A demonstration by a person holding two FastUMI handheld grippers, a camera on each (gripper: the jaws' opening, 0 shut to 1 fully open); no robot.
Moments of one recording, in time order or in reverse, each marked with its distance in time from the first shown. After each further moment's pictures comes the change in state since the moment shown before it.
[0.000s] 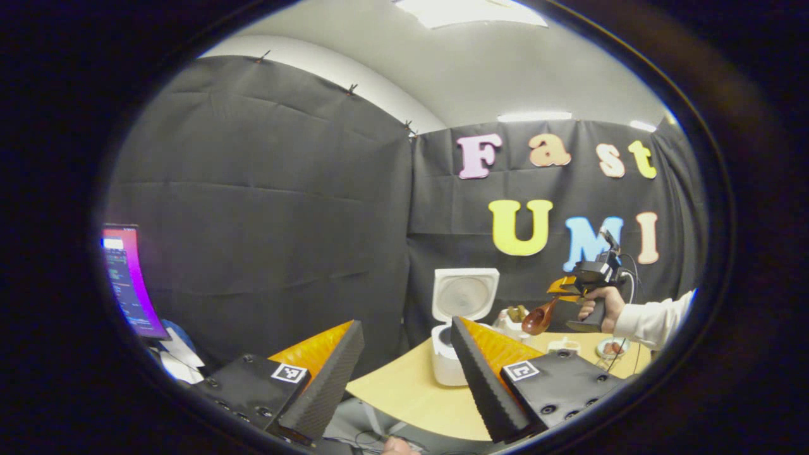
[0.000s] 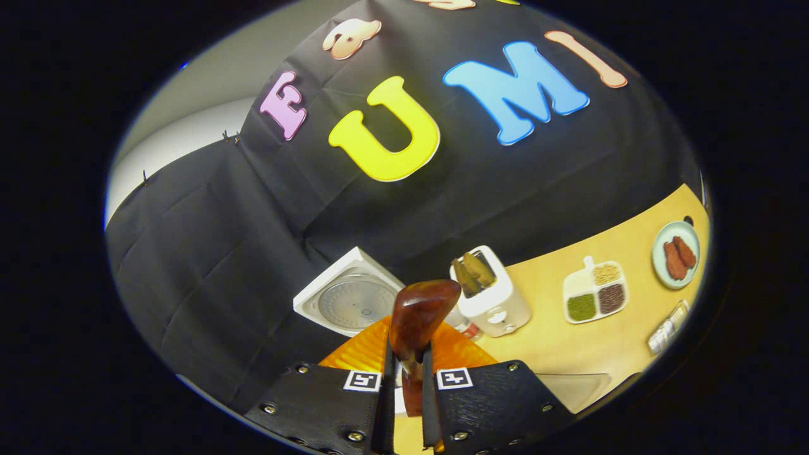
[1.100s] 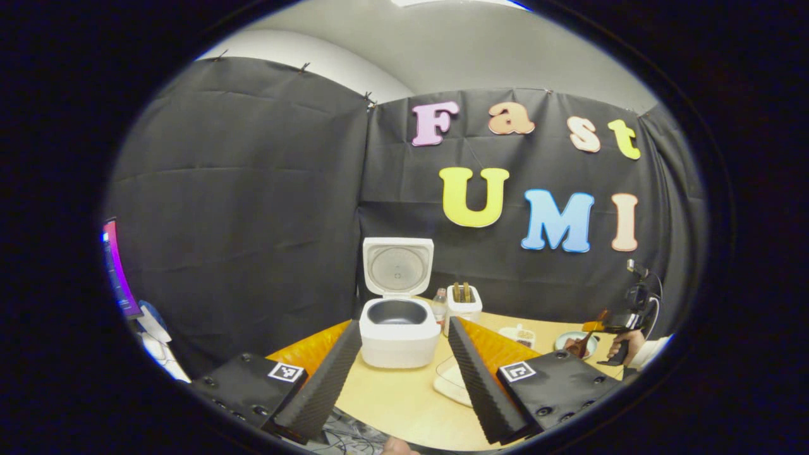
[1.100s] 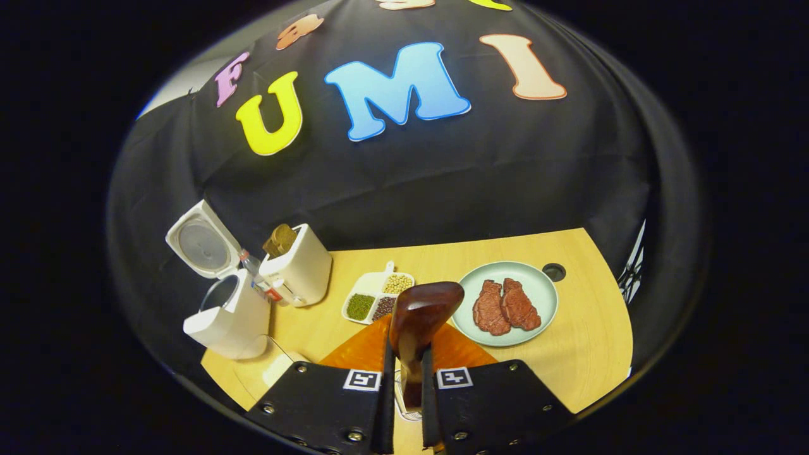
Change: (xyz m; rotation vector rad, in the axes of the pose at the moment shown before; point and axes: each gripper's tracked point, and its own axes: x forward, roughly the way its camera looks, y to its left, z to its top) left arm 0.029 -0.196 -0.038 0.053 0.168 -0.020; right arm -0.105 -0.335 0.012 -0.274 0.117 -0.336
